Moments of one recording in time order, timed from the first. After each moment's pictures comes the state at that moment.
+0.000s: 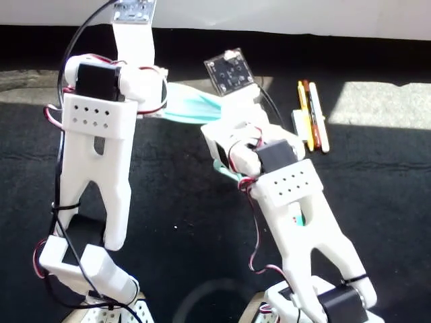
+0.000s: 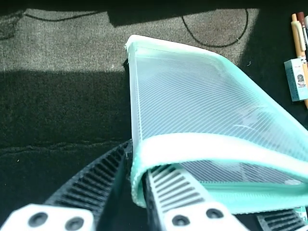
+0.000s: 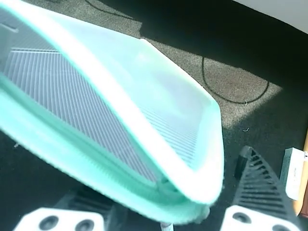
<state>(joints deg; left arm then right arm) 5.6 5.3 -39.1 101.4 8.8 -27.6 -22.3 18.2 52.1 6.5</state>
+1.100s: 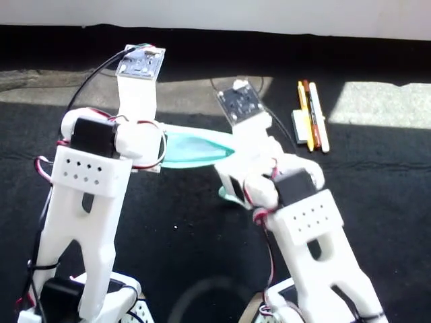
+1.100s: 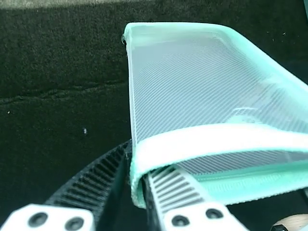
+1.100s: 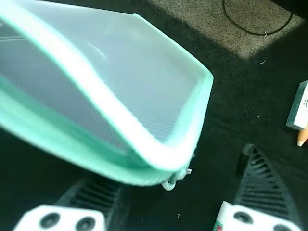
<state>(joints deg) 10.5 -19.0 0.7 96.5 7.3 -29.2 -40.8 27.4 71.5 6.7</state>
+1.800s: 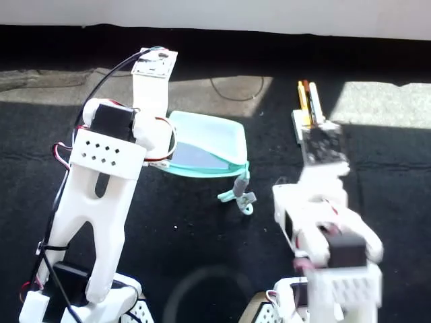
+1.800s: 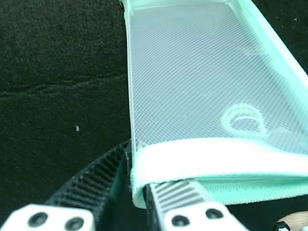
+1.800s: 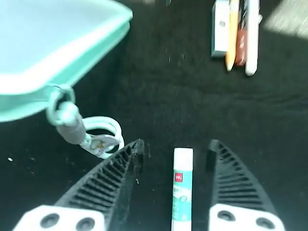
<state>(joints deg) 10.9 -12.3 0.5 95.3 8.0 -7.4 -60.5 49.1 72.1 7.0</state>
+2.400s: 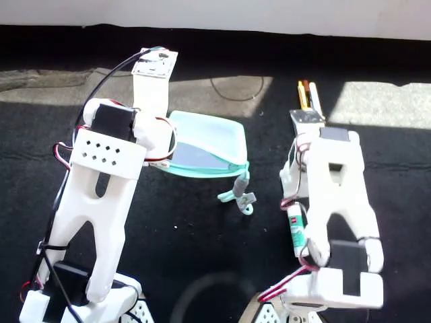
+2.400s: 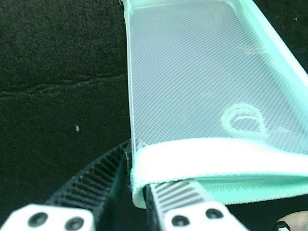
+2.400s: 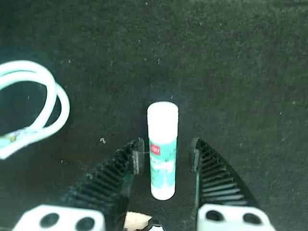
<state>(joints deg) 10.9 -12.2 0.5 95.3 8.0 1.8 -2.5 22.2 80.1 13.1</state>
